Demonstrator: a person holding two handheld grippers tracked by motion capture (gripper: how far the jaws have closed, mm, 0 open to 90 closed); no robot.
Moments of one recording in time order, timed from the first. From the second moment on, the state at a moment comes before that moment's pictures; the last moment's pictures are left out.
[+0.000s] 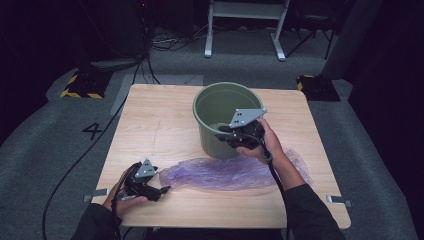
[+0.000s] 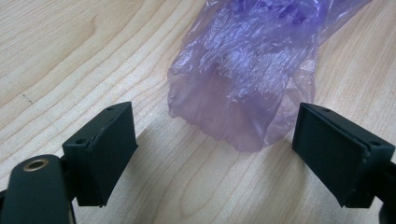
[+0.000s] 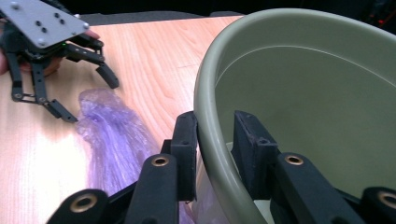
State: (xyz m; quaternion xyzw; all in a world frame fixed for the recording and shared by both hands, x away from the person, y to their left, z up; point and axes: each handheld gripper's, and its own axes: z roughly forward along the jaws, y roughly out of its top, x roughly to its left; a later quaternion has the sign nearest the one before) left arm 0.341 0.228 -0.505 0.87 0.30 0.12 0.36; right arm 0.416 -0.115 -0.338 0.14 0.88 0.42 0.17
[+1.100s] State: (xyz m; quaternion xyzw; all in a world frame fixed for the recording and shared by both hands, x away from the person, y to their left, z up) left arm 0.340 0.222 -0.505 0.87 0.30 0.12 0.37; right arm 0.322 -0.218 -0.393 0.26 0.79 0.50 0.23
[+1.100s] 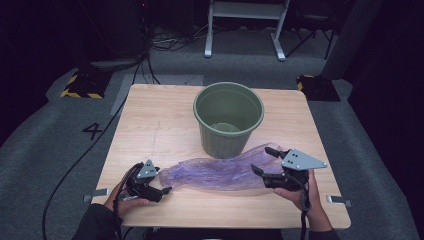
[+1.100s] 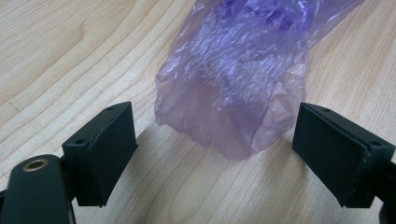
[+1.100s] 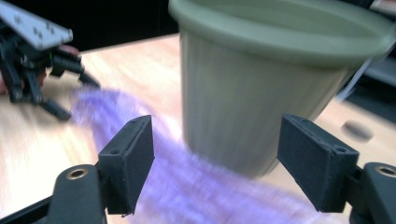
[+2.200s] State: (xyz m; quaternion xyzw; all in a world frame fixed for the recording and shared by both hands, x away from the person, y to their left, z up) left arm 0.334 0.214 -0.501 0.88 0.29 0.12 0.36; right arm 0.364 -0.211 -0.497 0.30 0.86 0.37 0.16
